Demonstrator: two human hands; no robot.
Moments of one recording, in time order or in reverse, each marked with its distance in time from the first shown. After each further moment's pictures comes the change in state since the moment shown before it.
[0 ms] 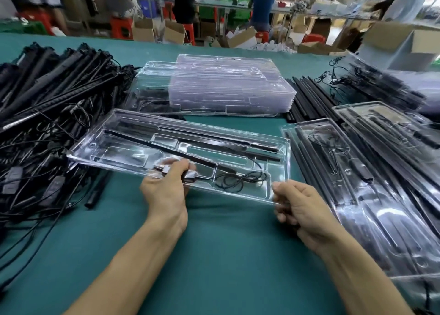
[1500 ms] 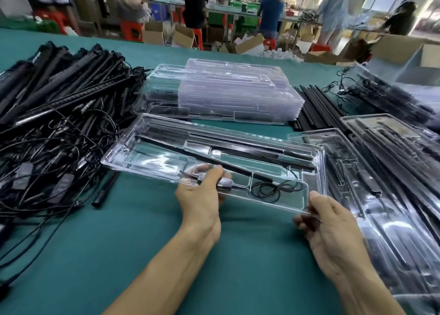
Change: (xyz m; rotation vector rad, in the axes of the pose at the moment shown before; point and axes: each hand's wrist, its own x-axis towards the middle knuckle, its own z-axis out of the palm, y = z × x) left_hand -0.020 -0.021 0.024 -0.058 -0.078 -0.118; right_hand -0.021 0.003 -0.012 0.255 0.267 -0.079
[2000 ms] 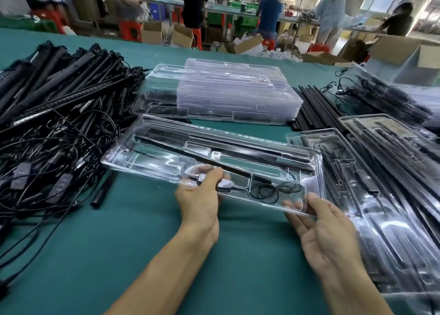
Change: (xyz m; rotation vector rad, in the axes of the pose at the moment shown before) left_hand -0.002 -0.001 -0.002 0.052 -0.018 0.019; right_hand 0.000 0.004 0.012 0.244 0.110 0.050
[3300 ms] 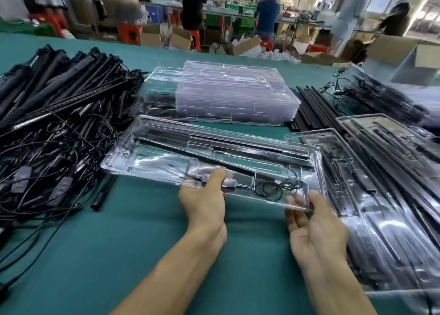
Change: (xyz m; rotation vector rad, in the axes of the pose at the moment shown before) left_hand -0.007 -0.003 0.012 -0.005 0.093 0.005; right_hand -0.003 0.005 0.018 0.185 0.179 0.041
